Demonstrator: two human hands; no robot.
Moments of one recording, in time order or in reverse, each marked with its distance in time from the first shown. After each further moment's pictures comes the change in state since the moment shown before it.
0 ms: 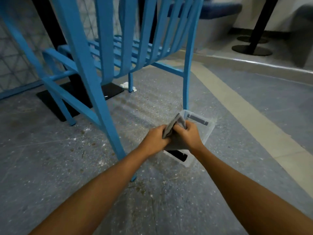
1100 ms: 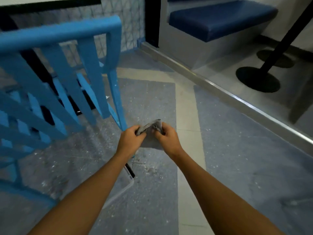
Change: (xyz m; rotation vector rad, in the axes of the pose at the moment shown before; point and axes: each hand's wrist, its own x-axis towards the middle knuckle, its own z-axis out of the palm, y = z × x) left_hand 0.320 0.383 0.020 -0.073 0.475 -0.512; right_hand 0.327 -0.204 -0.336 -0.177 -0.430 0.032
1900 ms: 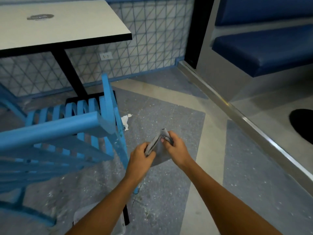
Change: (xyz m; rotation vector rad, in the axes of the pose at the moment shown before) left_hand 0.156 0.072 0.019 -0.037 0.204 -0.167; right_hand 0.230 -0.035 -0.040 0.067 -0.326 -0.138
